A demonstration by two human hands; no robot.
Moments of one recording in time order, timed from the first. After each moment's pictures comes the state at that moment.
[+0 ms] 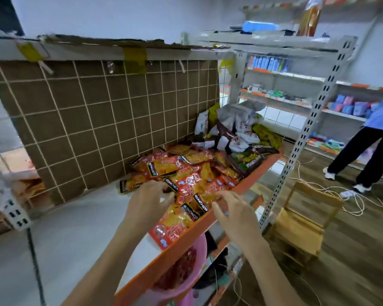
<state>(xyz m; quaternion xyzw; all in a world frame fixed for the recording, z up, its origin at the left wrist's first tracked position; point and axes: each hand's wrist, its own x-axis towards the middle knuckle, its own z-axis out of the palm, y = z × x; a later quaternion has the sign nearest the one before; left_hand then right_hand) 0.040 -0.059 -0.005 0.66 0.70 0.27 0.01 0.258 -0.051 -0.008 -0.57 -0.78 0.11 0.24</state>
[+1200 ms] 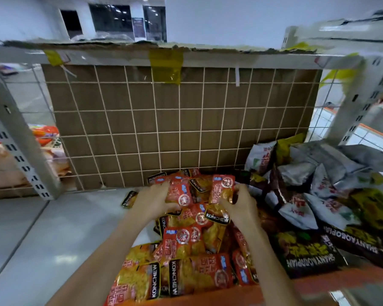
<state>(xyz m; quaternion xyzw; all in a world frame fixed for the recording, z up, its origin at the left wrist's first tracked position) 0.034 0.099 -0.019 0.47 0.88 0.07 0.03 0.220 0.241 -0.016 -0.43 -0.78 0.39 0.22</state>
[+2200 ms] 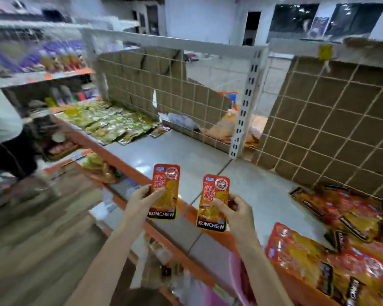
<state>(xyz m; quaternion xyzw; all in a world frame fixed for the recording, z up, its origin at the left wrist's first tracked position) 0.076 -0.326 -0.029 -0.10 0.67 0.73 -0.01 0.099 -0.110 -0.031 -0.11 -0.68 0.72 0.05</state>
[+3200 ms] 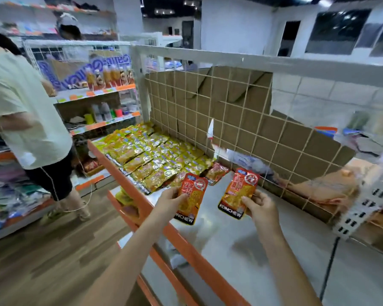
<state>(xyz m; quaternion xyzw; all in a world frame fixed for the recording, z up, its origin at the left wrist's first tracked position) -0.174 -0.483 -0.027 -0.10 0.77 0.63 0.01 -0.188 -0.263 -0.041 -0.10 -0.66 0.74 0.05</state>
